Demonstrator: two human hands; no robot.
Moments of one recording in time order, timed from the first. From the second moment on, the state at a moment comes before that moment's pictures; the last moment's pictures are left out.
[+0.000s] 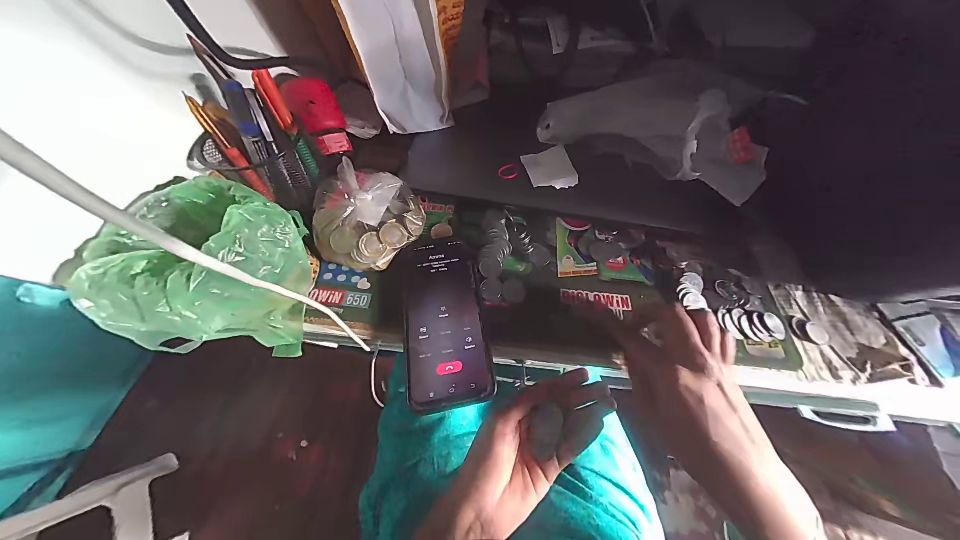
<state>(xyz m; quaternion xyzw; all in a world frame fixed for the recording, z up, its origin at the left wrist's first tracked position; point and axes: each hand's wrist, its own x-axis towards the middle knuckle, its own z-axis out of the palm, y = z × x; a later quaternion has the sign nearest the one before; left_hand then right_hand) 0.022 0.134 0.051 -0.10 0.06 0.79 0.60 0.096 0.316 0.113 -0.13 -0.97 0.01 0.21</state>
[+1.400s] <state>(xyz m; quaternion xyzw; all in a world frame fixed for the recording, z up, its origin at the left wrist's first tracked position) 0.027 0.126 0.052 -0.10 0.07 0.80 0.58 0.096 0.306 0.118 -0.10 -0.67 0.70 0.21</state>
